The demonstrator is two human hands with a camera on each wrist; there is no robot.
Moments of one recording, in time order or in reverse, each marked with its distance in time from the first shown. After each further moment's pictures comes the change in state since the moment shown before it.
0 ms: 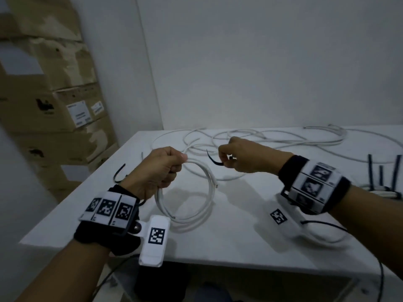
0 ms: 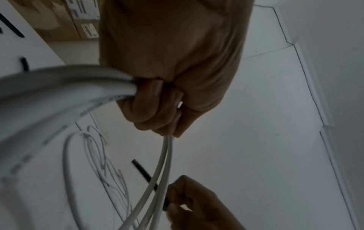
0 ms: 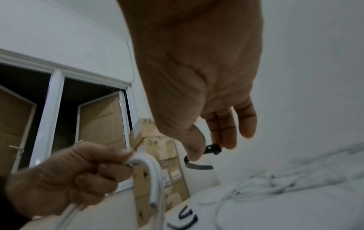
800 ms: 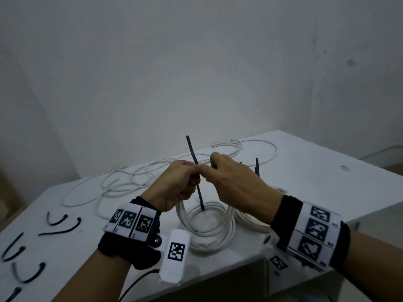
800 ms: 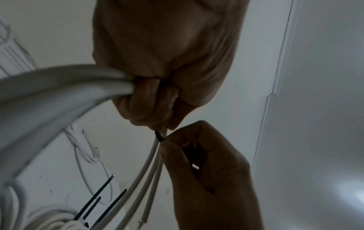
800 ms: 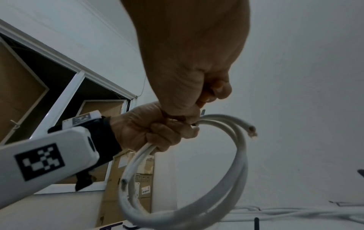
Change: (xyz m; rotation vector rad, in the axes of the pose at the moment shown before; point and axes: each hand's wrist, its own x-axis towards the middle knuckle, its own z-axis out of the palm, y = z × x) left_hand -0.015 0.072 0.243 0.073 -0.446 0.087; right_hand -0.193 0.080 -0.027 -0.396 0.661 0.073
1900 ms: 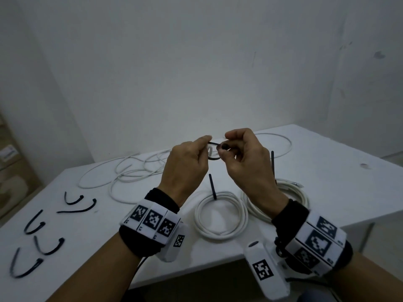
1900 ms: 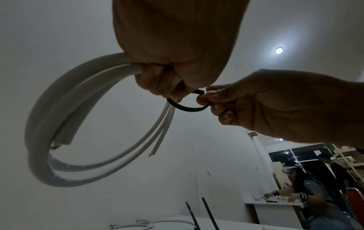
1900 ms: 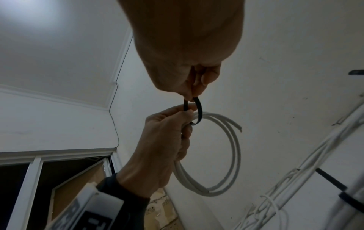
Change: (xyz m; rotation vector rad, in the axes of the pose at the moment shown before) left_hand -0.005 -0.018 -0.009 0.727 0.561 0.898; right_hand 0.011 -0.027 -0.003 0.938 0.433 0.548
